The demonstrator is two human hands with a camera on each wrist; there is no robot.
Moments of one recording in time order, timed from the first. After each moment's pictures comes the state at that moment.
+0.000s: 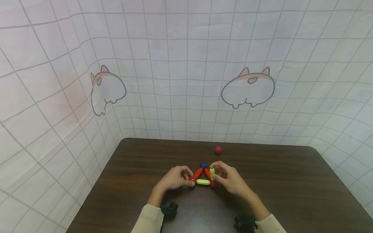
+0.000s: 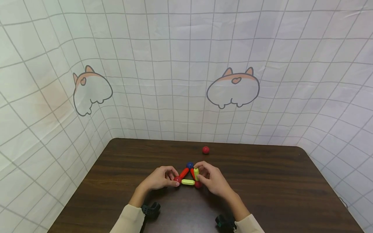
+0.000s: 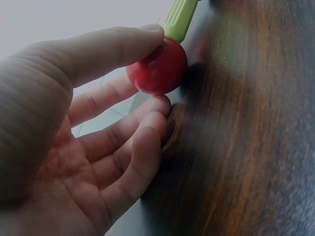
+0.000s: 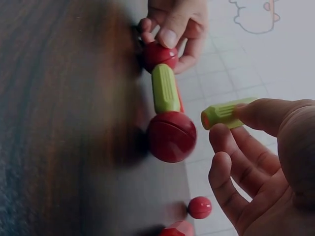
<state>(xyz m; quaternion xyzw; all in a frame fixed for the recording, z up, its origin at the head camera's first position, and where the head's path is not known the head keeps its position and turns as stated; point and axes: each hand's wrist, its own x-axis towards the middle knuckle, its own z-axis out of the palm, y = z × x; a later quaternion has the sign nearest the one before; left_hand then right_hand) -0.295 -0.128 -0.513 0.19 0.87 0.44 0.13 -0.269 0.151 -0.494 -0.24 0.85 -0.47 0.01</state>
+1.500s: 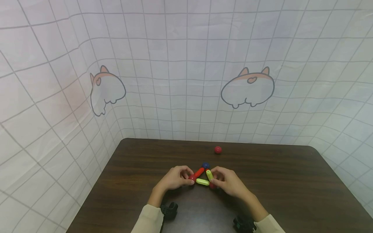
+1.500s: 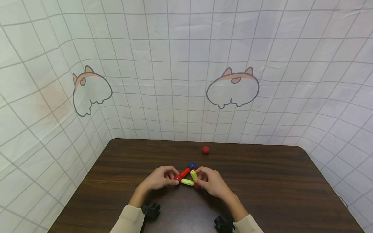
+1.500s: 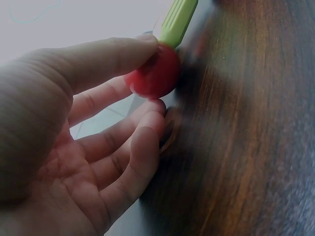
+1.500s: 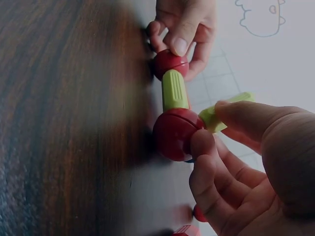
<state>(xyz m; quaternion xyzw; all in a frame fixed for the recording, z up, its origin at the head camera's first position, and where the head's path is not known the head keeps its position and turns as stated) -0.294 -0.129 -0.514 0.20 0.86 0.45 0.13 -0.270 0.149 -0.504 -0.22 0.88 -0.41 0.04</state>
